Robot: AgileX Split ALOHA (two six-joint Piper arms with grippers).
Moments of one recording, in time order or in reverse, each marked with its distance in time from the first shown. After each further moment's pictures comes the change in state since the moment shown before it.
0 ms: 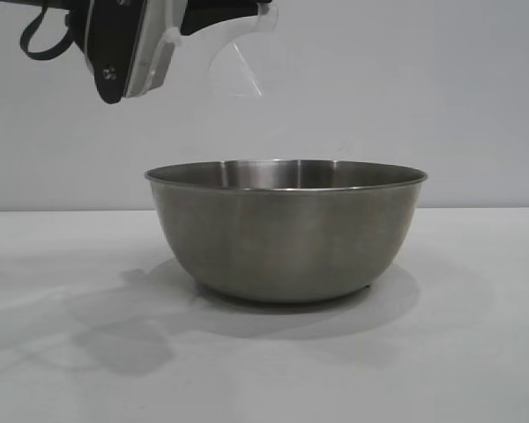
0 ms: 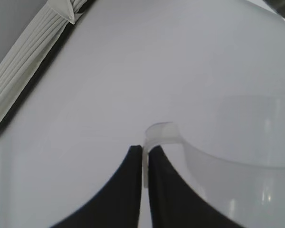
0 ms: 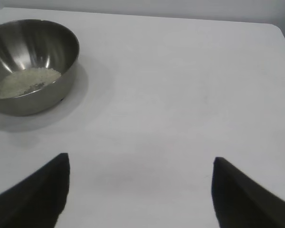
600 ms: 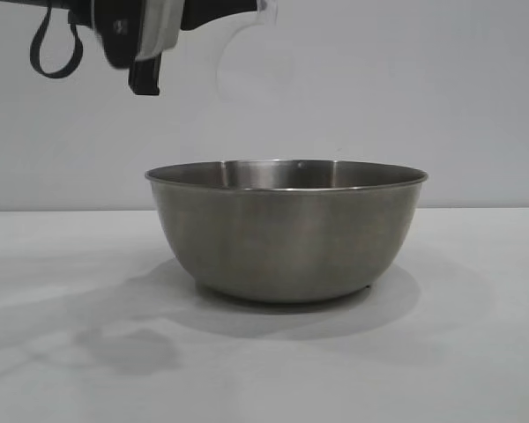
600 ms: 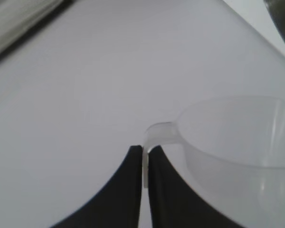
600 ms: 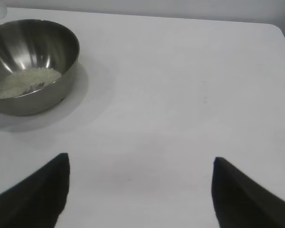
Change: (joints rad) left arm -0.002 0.000 0.000 -0.071 0.000 -0.488; right arm 0.000 0.000 0.000 0.000 0.000 0.000
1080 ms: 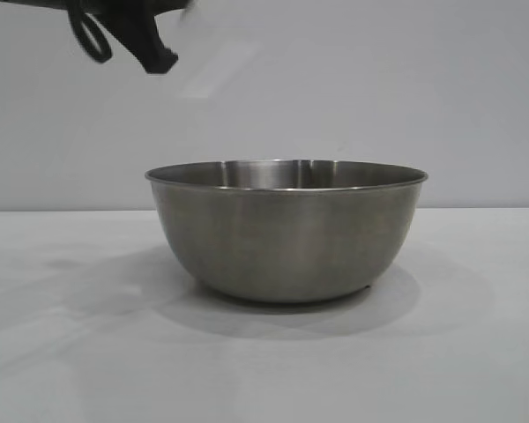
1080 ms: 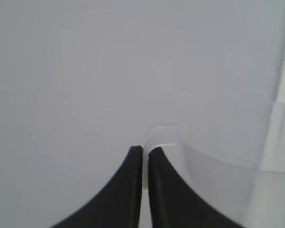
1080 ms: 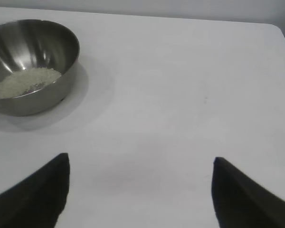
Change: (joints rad) left arm 0.000 0.000 0.000 -0.637 0.000 -0.906; right arm 0.000 0.000 0.000 0.000 0.000 0.000
